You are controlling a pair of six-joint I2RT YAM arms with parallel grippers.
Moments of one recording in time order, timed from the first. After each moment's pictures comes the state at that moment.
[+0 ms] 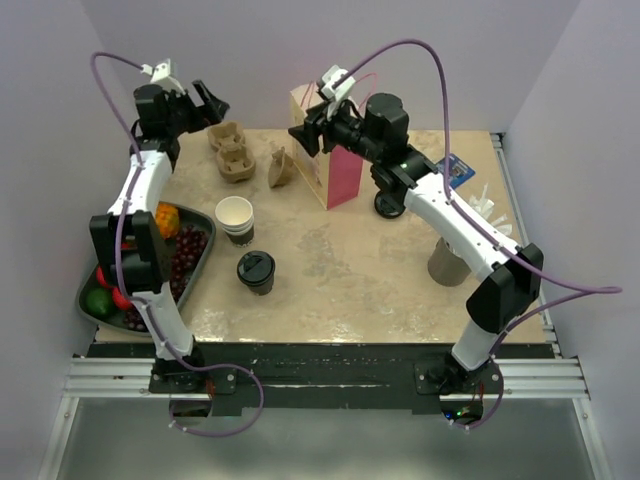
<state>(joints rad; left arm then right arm) 0.12 1.90 1.69 0.04 0.41 -0.42 0.61 1.72 1.75 0.00 -0.30 -0.11</state>
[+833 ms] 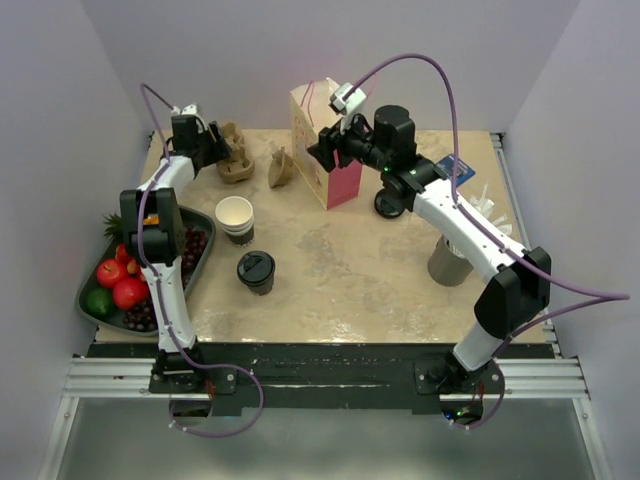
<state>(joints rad) 0.07 2.25 1.78 -0.10 0.14 -0.37 0.55 1.66 1.59 -0.08 -0.30 -0.09</state>
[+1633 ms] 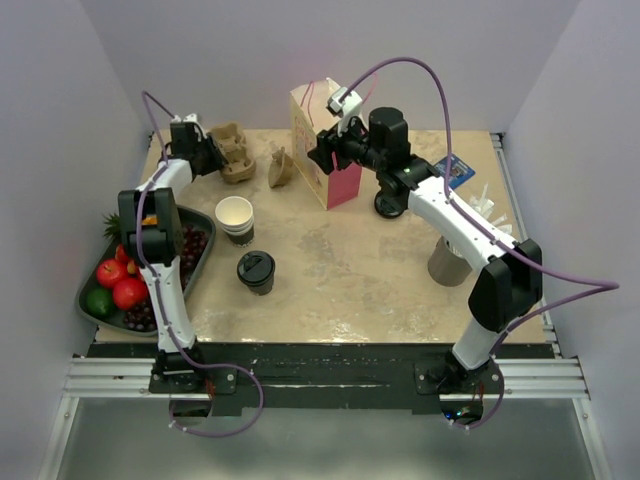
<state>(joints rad) 0.08 2.25 1.74 -0.15 0.18 -0.35 0.54 1.71 1.59 -0.08 -0.30 -0.07</state>
